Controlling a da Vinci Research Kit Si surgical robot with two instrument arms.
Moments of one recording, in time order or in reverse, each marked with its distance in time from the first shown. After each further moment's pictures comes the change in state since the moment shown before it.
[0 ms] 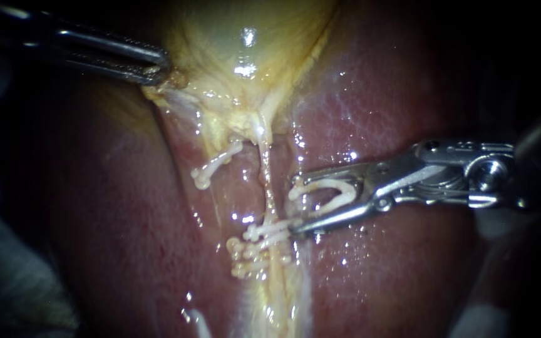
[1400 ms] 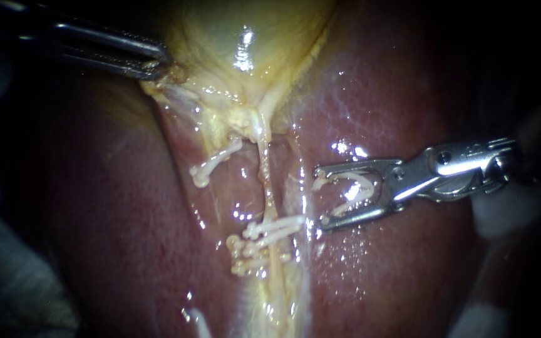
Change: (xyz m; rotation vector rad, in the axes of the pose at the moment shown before) right arm -0.005 0.003 -0.002 -0.112 -0.006 -0.432; left arm 0.001 0.001 -0.001 -0.004 -0.001 -0.005
